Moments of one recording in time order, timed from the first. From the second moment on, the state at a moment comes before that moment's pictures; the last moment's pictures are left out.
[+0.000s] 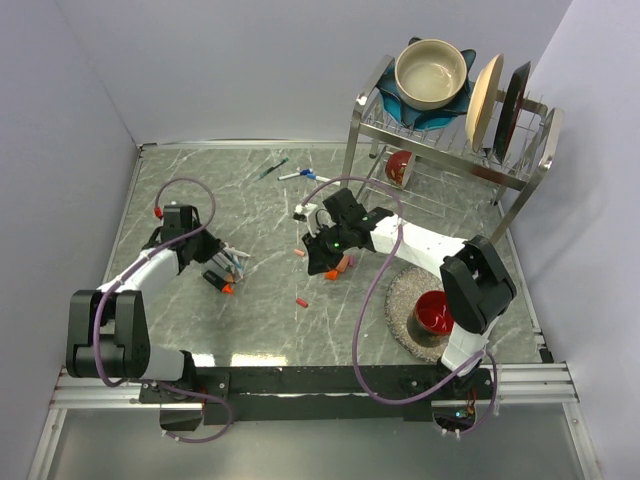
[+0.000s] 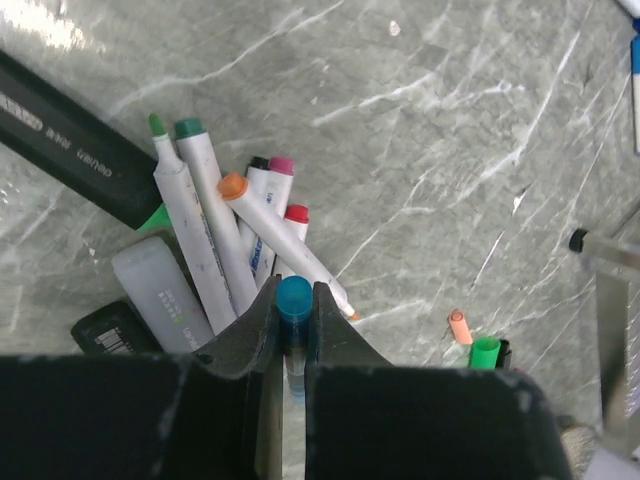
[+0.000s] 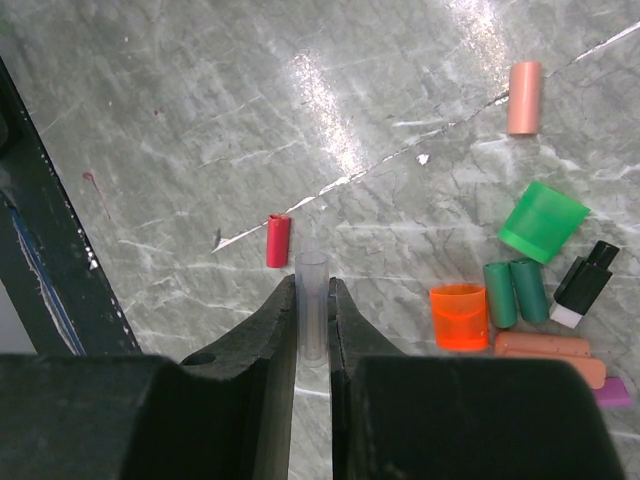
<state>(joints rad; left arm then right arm) -0.02 1.38 0.73 -0.16 0.09 -0.82 0.67 1.76 1.24 -0.46 -0.53 -0.12</state>
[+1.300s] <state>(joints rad) -0.20 1.62 0.97 -0.45 -0.08 -0.53 0.67 1.76 1.25 -0.48 -0.52 -0.13</state>
